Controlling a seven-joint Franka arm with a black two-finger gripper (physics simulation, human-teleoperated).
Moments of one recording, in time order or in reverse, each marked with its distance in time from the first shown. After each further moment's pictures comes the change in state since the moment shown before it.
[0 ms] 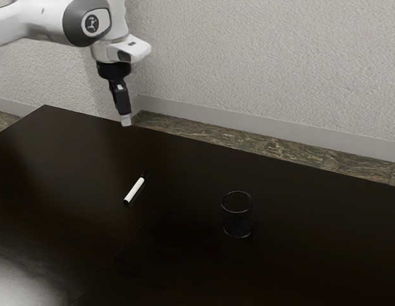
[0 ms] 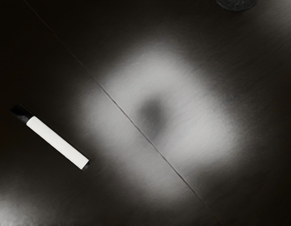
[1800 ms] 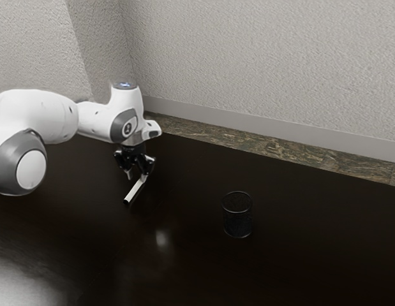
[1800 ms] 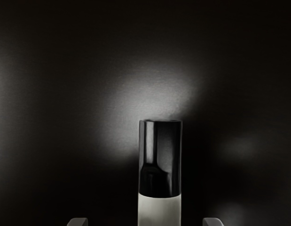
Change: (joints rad) arm 0.113 0.583 0.068 0.039 0.010 0.559 -0.763
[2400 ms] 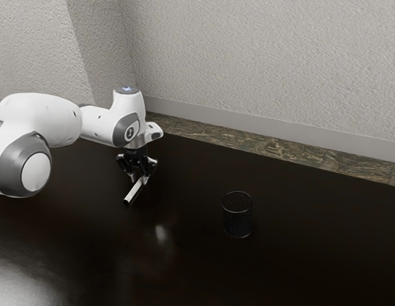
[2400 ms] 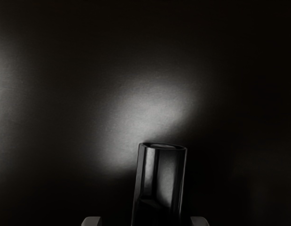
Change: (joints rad) arm -0.001 0.035 0.000 0.019 0.000 0.033 -0.088
